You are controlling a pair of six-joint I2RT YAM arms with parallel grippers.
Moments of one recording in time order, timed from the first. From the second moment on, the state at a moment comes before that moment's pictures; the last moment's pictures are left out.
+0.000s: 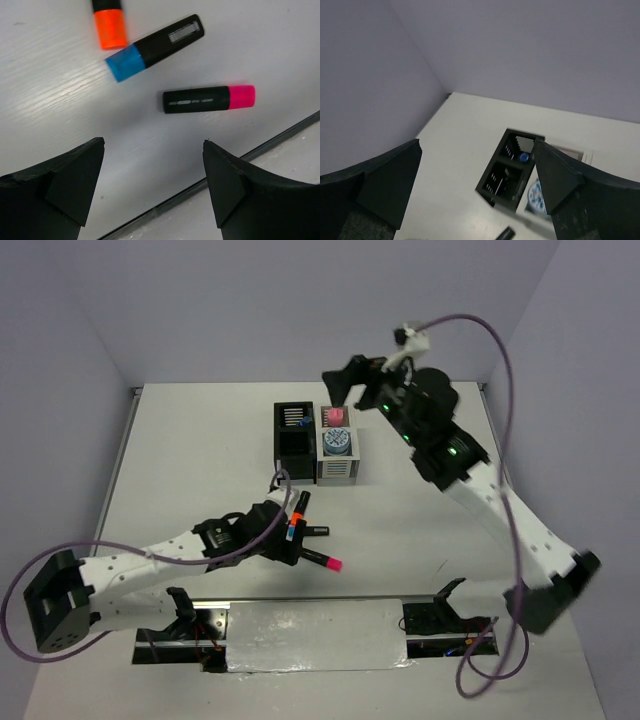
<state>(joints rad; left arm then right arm) -0.97 1.10 0.68 -0.42 -0.21 -0.56 0.62 1.33 1.48 -0.11 0.14 0.32</state>
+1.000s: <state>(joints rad) -1.03 1.59 0.86 -0.18 0.10 -0.03 0.63 0.60 0.93 -0.44 -0.09 0.38</state>
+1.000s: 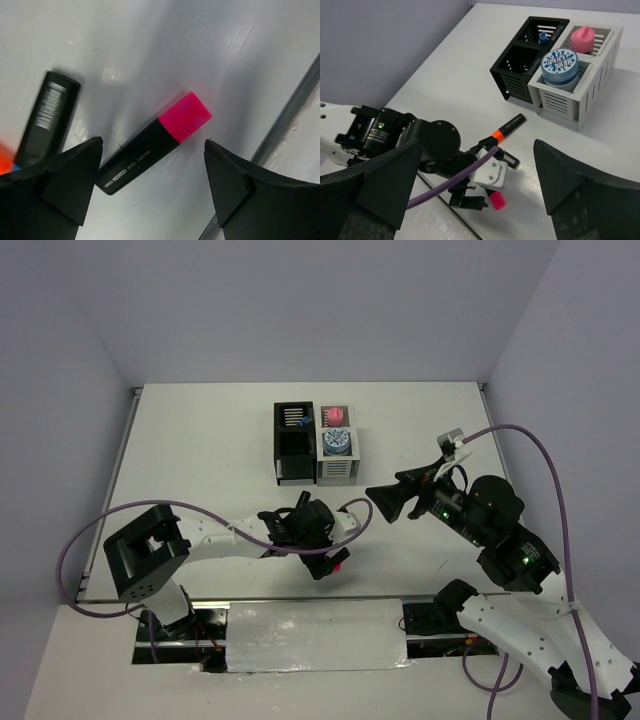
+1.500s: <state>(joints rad) -1.03 1.65 0.85 -0.11 0.13 -0.09 0.63 0.51 0.96 -0.49 -0.07 0.37</state>
